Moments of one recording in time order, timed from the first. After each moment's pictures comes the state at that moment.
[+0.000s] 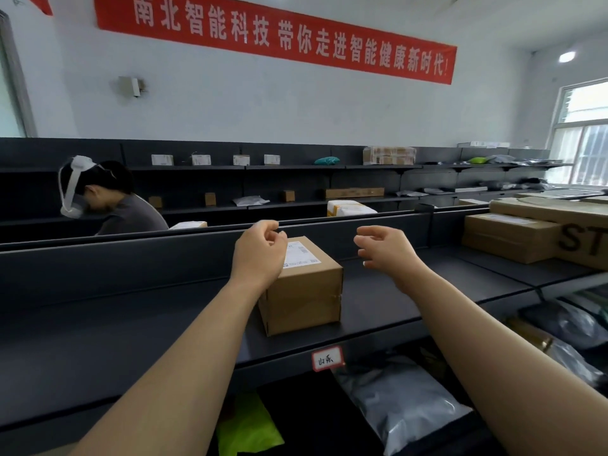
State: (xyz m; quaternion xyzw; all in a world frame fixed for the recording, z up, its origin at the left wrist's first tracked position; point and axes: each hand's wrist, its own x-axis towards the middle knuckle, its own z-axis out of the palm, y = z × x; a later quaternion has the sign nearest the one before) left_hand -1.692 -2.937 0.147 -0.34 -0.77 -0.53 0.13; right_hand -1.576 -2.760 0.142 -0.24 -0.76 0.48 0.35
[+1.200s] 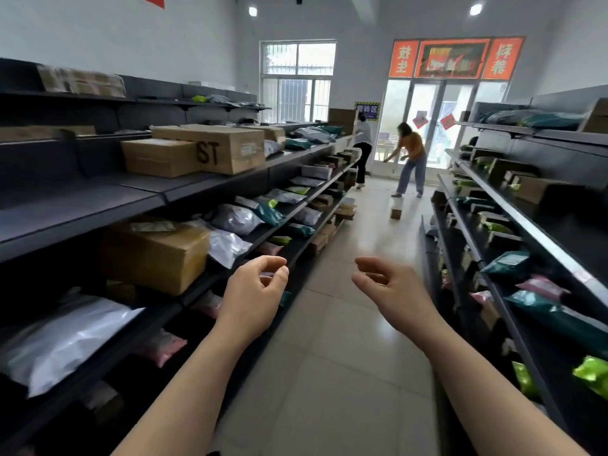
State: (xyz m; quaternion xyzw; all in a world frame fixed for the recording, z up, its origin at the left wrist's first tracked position) left_hand -1.166 -2.814 0.021 -0.62 -0.57 -0.49 -0.23; right_hand -0.951 -2.810 0.028 -0.57 -0.66 0.23 0.44
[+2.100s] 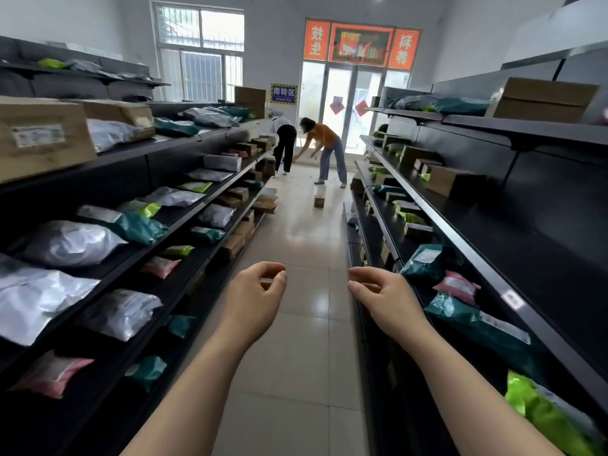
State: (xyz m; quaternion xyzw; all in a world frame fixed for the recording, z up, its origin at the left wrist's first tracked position) left_hand -0.889 -2.538 -0.022 -0.68 -0.50 -0.45 -0.30; right_hand -0.682 -2.586 -0.020 -0.67 -0.55 0.21 0.45
